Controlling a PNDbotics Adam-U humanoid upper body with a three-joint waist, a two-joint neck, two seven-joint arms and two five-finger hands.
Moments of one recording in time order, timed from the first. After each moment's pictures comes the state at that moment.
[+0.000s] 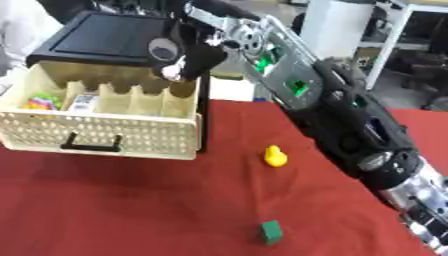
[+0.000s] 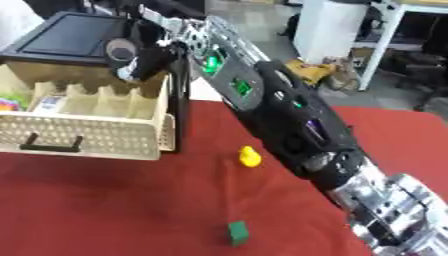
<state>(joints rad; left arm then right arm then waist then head) -0.58 0.45 -0.05 -1.99 -0.39 0.36 0.17 -1.22 -0.42 0.42 -1.32 0.52 0.32 0.42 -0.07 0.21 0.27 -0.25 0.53</state>
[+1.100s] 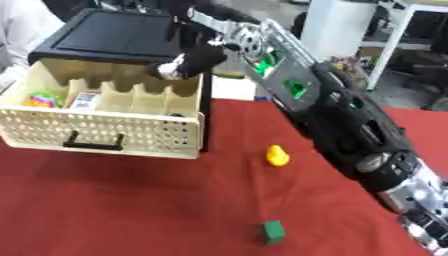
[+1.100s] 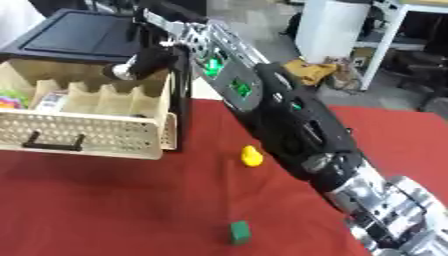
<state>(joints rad) -0.58 0.45 -0.05 -1.99 -0.39 0.36 0.17 -1.22 -0.42 0.40 -1.30 0.53 0.32 0.41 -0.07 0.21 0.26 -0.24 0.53</state>
